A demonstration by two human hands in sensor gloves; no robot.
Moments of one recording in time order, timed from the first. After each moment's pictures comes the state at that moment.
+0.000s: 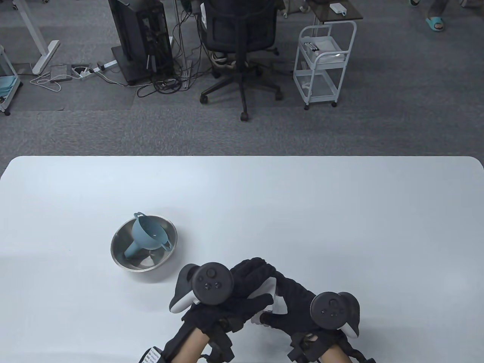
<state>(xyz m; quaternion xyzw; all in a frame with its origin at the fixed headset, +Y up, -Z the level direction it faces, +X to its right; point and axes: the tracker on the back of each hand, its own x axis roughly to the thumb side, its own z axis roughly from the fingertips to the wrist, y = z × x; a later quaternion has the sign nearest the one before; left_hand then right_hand) -0.083 -0.632 -0.258 -0.08 -0.28 0.33 0.90 0.135 -0.716 -0.259 0.24 -0.06 0.89 0.39</state>
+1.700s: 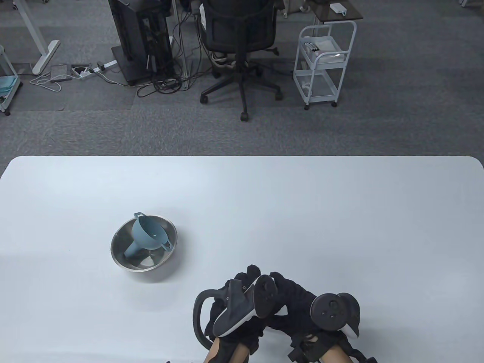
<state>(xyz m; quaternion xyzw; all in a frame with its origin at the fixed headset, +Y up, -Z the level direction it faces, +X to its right) -0.035 -0.627 -0.243 -0.08 -0.09 0.05 0.99 0.135 -0.719 -0.259 0.25 -0.06 0.88 0.40</state>
